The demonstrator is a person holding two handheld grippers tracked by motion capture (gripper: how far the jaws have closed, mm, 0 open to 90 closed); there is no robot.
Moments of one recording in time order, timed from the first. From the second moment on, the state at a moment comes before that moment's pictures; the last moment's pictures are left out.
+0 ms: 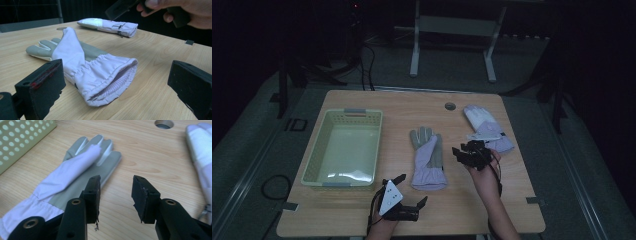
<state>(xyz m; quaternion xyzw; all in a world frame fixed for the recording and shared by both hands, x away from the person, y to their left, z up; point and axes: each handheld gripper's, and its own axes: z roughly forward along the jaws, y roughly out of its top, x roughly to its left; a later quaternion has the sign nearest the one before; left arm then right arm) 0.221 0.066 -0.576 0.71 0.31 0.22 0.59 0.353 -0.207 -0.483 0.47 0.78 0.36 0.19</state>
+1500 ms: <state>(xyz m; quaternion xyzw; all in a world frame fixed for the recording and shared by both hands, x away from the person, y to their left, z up) 0.221 0.070 -0.576 0.70 0.33 0.22 0.60 0.444 -0.342 -0.481 0.49 0.78 0.32 0.22</state>
